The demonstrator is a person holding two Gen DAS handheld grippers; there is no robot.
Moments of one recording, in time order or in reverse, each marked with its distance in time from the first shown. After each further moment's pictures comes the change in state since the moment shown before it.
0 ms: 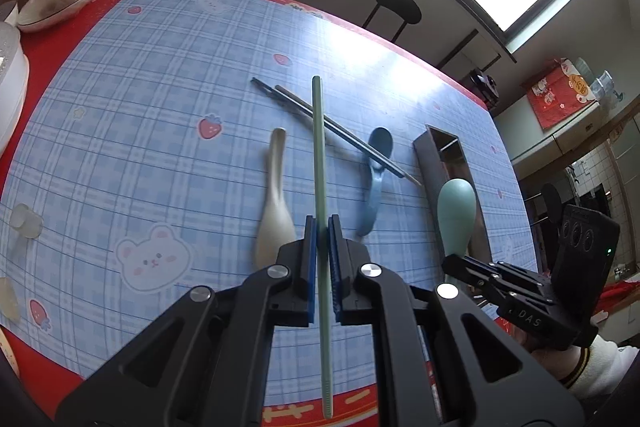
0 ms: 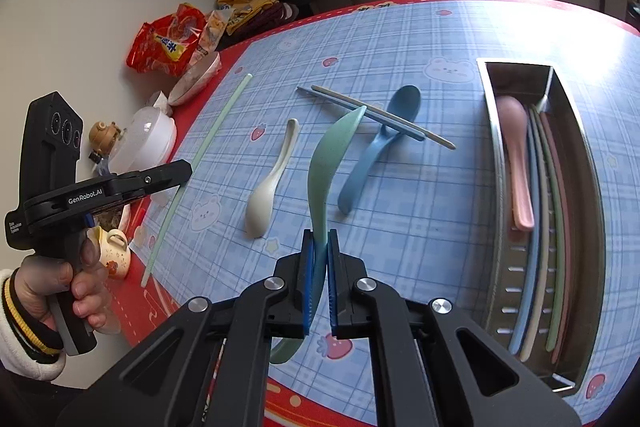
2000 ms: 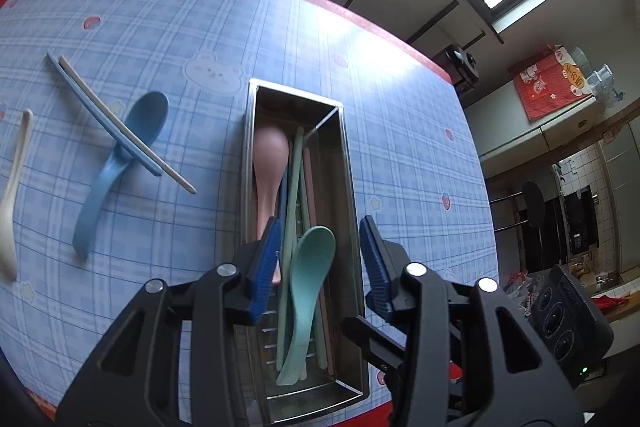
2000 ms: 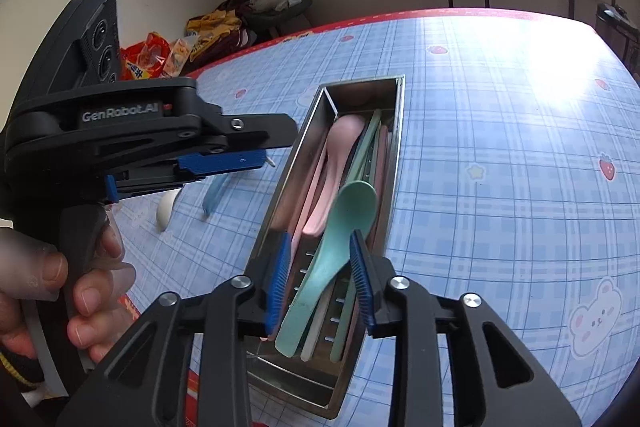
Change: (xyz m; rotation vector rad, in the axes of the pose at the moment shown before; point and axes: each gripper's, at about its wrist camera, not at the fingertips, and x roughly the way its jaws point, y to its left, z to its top) left arm 0.151 -0.214 0.010 -0.036 0.058 -0.050; right arm -0.060 -0.133 0.006 -0.026 -0.083 -0.063
